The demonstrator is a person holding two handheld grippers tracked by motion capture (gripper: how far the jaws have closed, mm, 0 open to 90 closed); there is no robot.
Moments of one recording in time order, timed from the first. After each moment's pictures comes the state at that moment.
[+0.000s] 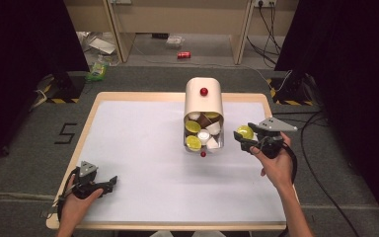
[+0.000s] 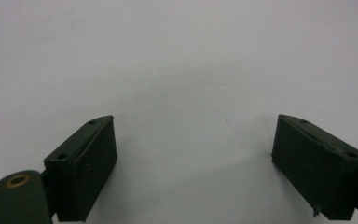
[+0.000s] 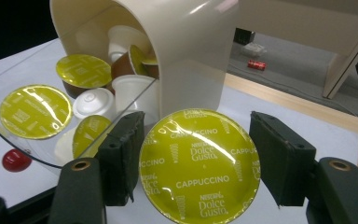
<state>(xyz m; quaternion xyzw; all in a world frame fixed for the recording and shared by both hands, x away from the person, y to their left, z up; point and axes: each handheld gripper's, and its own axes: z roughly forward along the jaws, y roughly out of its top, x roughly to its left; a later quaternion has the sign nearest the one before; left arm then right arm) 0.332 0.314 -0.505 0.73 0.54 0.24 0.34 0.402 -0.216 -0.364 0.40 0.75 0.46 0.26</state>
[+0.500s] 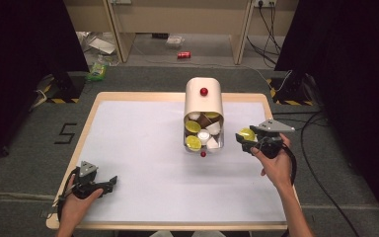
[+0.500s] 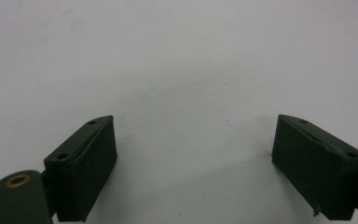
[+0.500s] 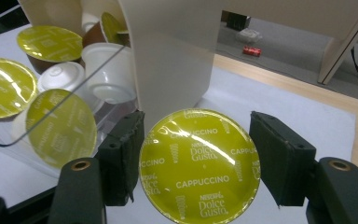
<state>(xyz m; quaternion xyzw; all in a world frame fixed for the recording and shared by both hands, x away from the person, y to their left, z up) 0.332 0.314 -0.505 0.73 0.54 0.24 0.34 0.412 -0.224 -0.383 0.41 0.76 0.43 0.26</state>
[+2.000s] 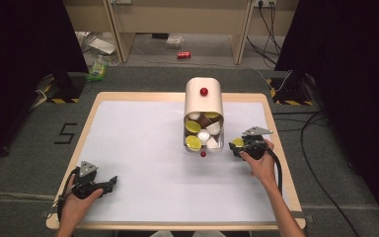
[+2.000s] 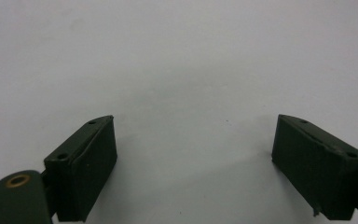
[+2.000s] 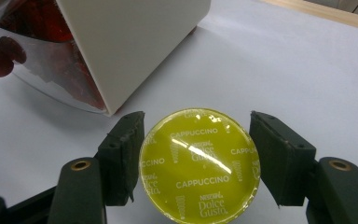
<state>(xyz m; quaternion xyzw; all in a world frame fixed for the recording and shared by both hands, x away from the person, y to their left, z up) 0.332 0.314 -0.505 0.73 0.54 0.24 0.34 0.454 -0.214 -0.461 0.44 0.79 0.37 0.22</state>
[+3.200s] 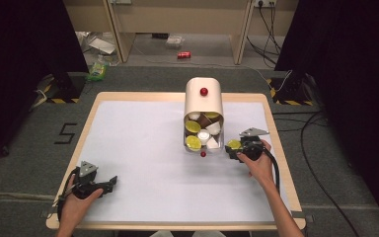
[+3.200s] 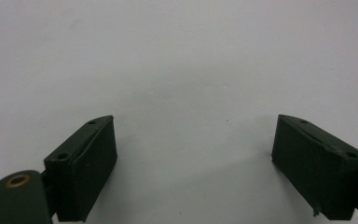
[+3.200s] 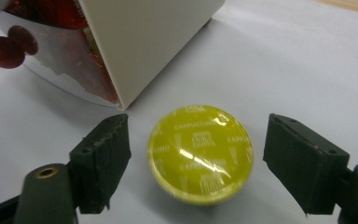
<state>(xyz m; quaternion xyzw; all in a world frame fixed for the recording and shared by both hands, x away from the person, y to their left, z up) 0.332 0.314 -0.505 0.73 0.54 0.23 0.34 0.453 -0.209 -0.466 0.44 0.79 0.37 0.21</state>
